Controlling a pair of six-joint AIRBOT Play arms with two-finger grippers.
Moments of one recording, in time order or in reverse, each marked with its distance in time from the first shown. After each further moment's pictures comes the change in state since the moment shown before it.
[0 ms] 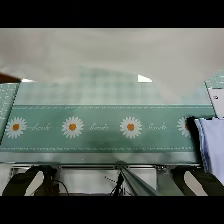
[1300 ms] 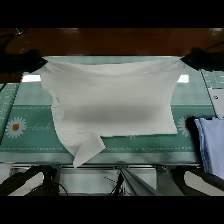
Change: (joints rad) left arm -0.087 -0.436 -0.666 -0.169 0.276 -0.080; right arm 0.002 -0.378 -0.777 0.331 -0.443 -0.224
